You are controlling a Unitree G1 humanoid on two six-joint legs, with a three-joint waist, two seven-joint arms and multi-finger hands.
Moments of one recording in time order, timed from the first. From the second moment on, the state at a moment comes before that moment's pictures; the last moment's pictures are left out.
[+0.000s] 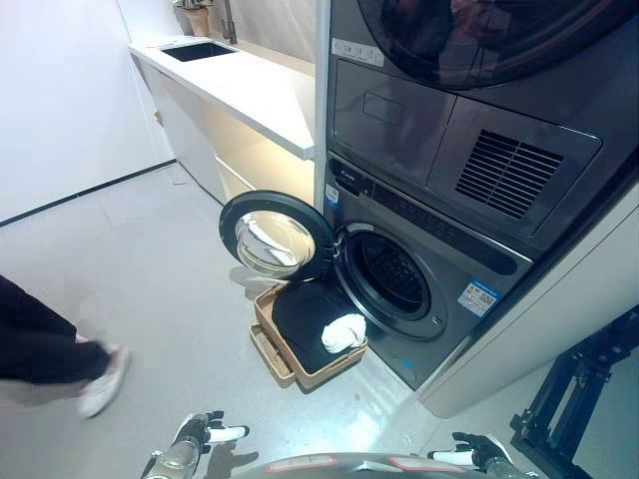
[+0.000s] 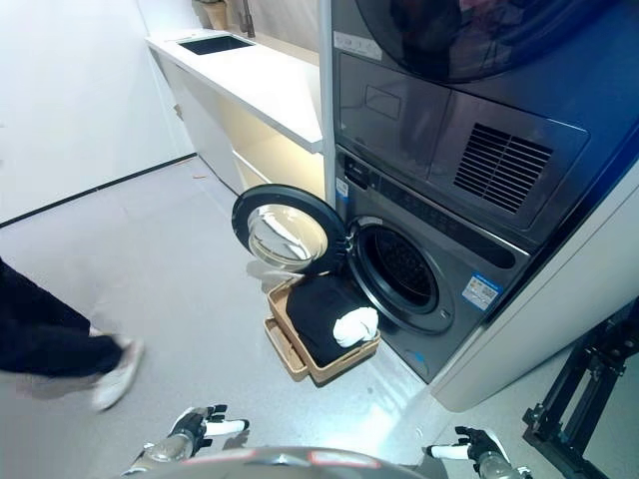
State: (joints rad) left arm -0.05 0.27 -0.18 1.31 -0.04 -0.13 0.03; right arm 0.00 -0.36 0.14 1.35 -0.01 -0.13 -0.04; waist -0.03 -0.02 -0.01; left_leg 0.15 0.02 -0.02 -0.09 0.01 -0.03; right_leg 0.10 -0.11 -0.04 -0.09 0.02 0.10
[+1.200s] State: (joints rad) left arm -0.10 0.27 -0.18 1.31 -0.07 -0.13 0.01; right arm -0.06 -0.35 0.15 1.36 0.01 -0.12 -0.04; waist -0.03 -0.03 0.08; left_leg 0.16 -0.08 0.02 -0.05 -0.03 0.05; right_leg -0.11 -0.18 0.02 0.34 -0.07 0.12
